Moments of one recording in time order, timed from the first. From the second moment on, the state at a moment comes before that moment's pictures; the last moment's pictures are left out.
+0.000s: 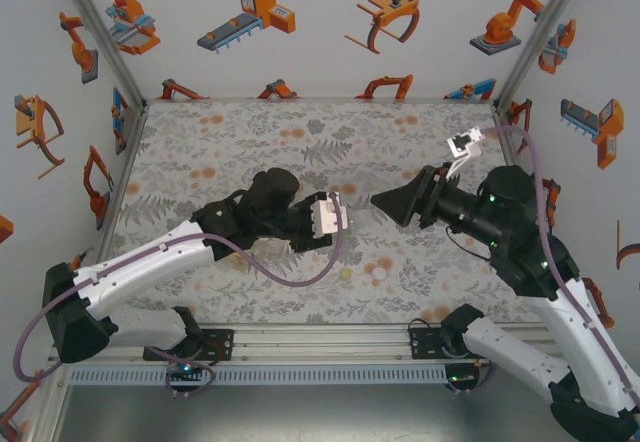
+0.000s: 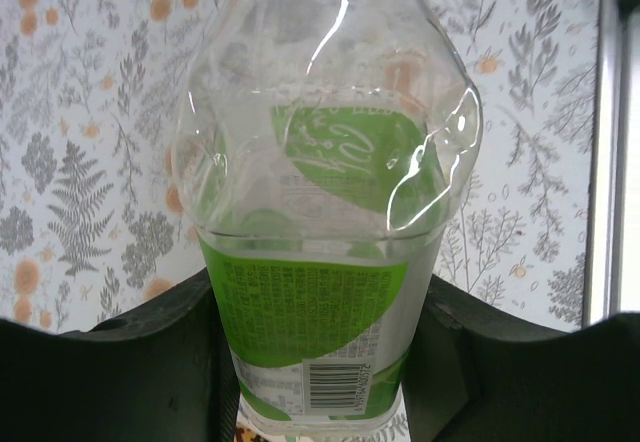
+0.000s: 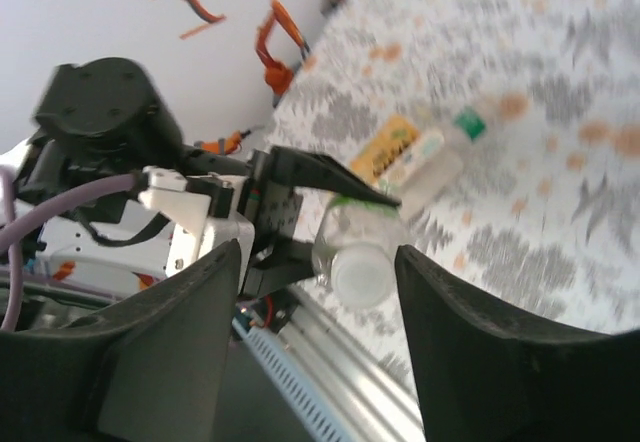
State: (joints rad) left arm -1.03 1.23 1.09 -0.41 0.27 0.55; right arm 0.61 0.75 1.18 -0.55 -0.31 0.57
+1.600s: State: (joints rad) left arm -0.99 1.20 1.32 -0.19 1.05 0.17; right arm 0.67 0.98 1.29 0.35 -1.11 0.55
